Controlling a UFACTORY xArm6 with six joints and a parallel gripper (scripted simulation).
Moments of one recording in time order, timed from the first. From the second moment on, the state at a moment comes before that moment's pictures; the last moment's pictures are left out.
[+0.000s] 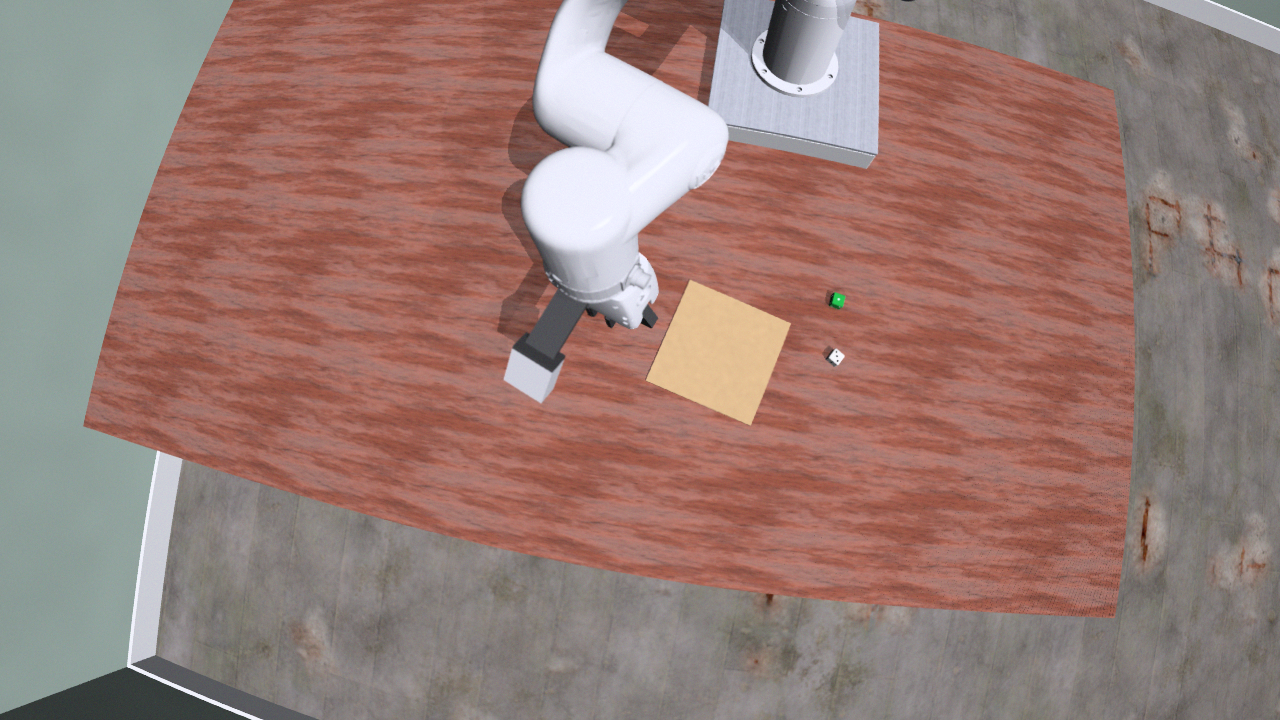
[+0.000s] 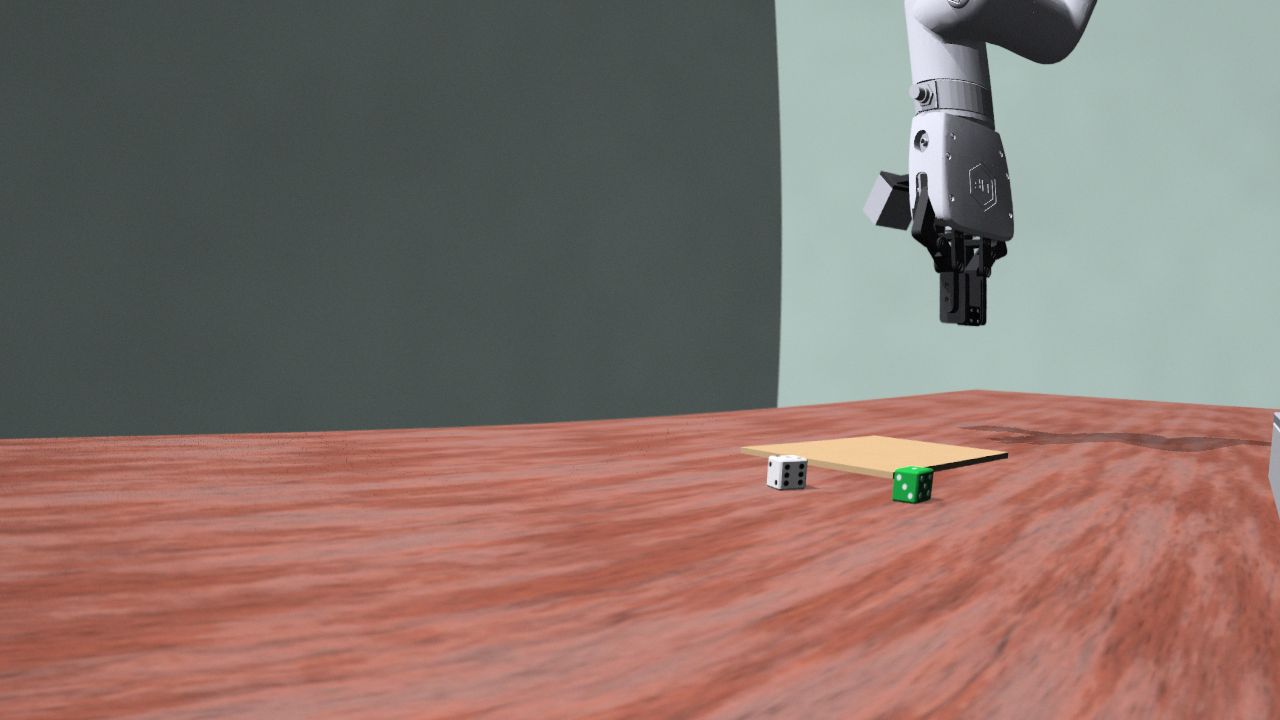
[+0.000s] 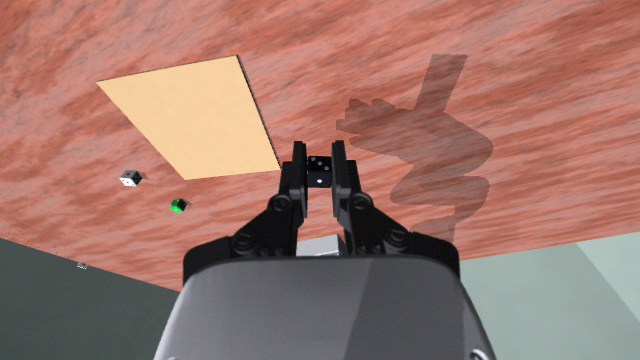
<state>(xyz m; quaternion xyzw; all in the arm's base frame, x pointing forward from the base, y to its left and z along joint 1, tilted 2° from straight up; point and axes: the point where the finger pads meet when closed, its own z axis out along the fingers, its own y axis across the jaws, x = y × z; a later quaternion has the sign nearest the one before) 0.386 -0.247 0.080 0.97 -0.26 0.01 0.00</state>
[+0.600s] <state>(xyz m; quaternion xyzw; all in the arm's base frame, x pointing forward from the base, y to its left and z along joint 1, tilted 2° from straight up) 0.384 -0.246 0.080 0.95 -0.28 0.11 0.03</state>
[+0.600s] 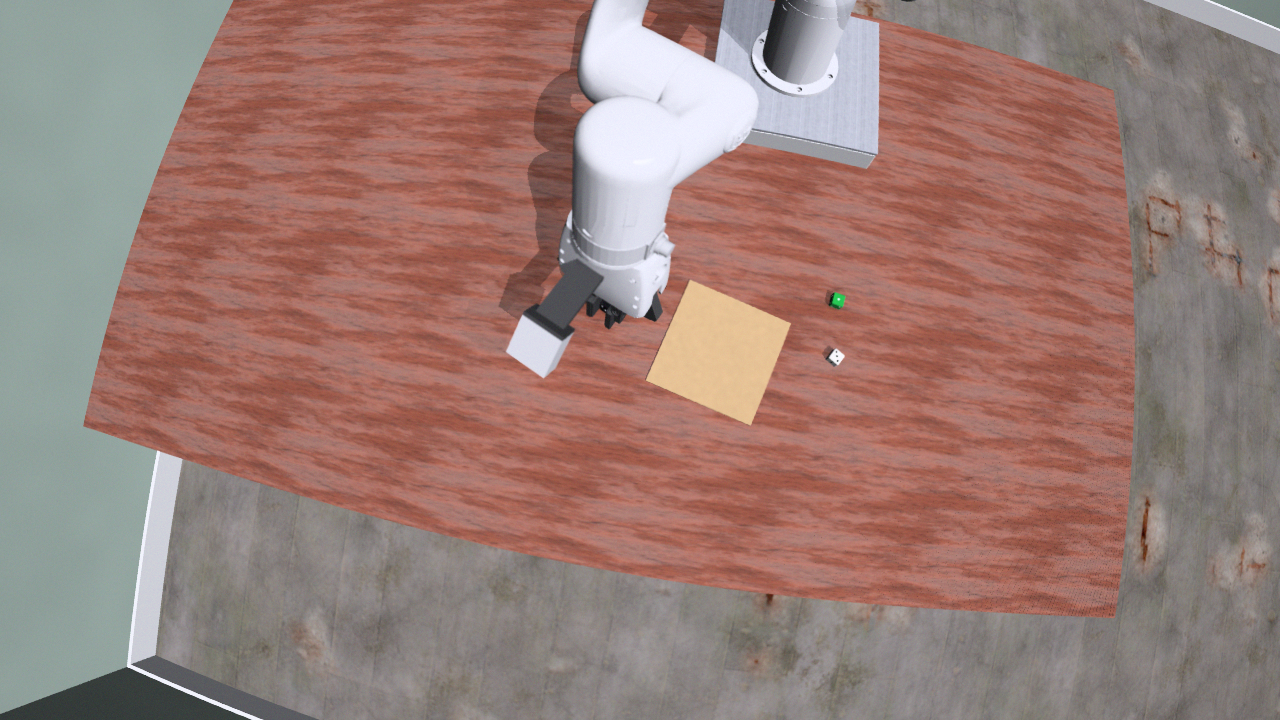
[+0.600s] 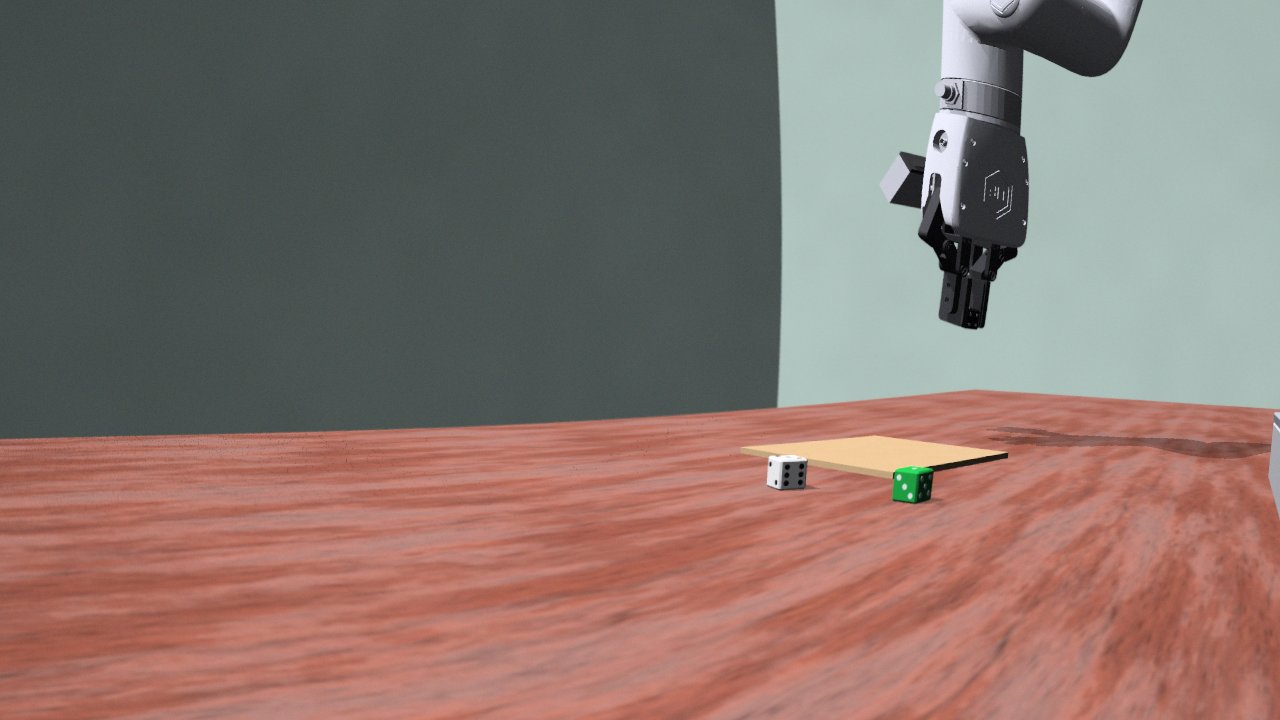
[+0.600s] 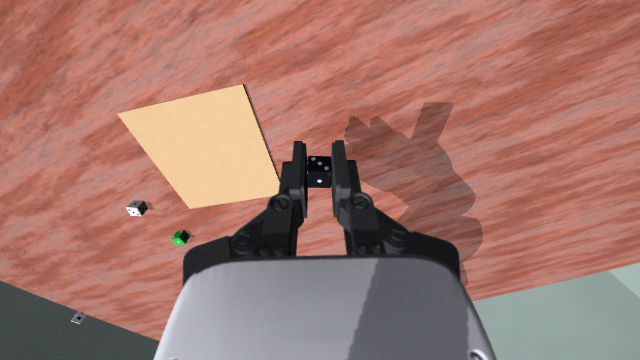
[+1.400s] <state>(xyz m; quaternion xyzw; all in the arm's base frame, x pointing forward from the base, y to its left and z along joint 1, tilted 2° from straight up) 0.376 -0.241 0.083 0.89 -0.26 0.37 0.11</state>
